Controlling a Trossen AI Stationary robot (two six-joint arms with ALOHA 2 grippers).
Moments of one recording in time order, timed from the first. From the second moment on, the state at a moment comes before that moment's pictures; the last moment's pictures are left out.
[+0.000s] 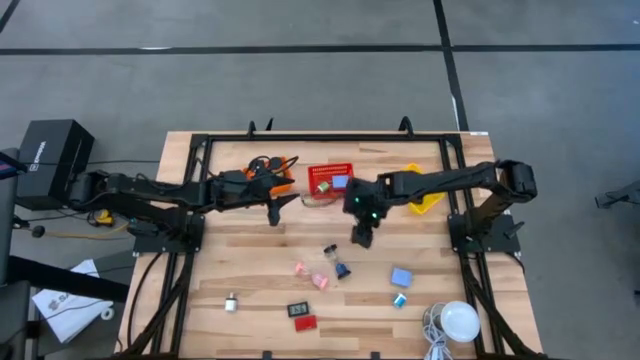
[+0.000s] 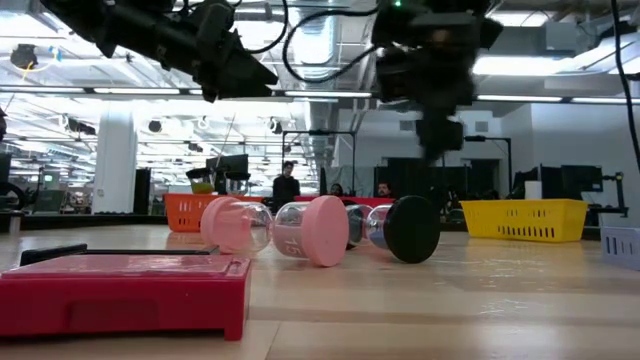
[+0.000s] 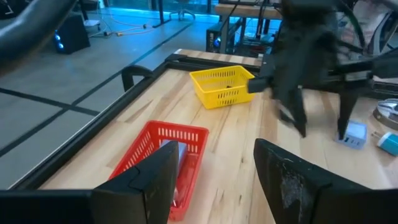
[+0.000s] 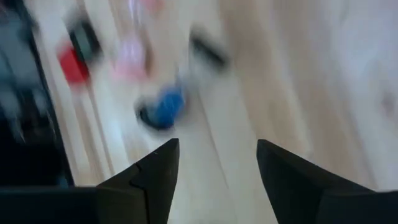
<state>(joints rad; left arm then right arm) 0.10 1.12 0.54 0.32 -0.24 -0.06 -0.04 1.63 1.12 -0.68 -0.37 0.37</state>
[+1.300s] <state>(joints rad) -0.52 1.49 0.65 0.47 -0.40 -0.22 0.26 1.44 1.12 -0.61 -0.04 0.00</state>
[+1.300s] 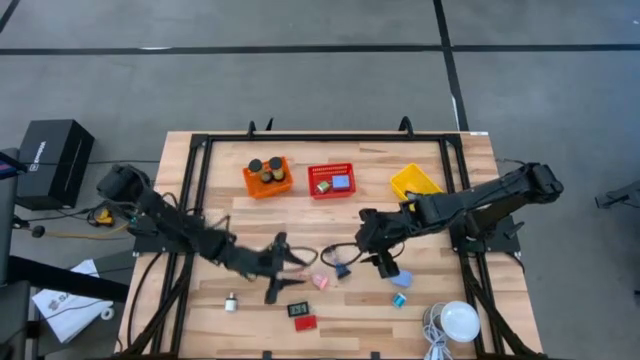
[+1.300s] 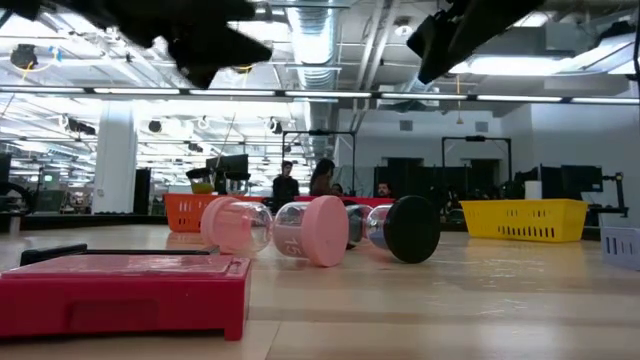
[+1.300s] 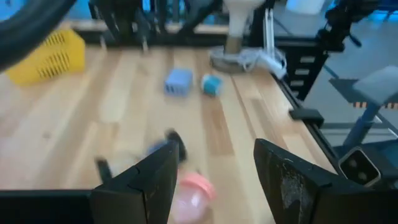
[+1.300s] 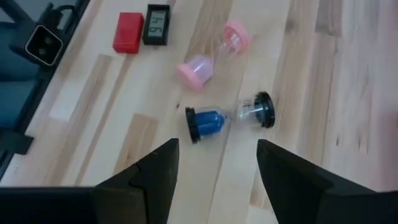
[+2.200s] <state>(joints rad) -0.75 1.85 0.71 0.44 -0.48 -0.51 0.23 1.45 1.12 -0.59 -0.05 0.11</state>
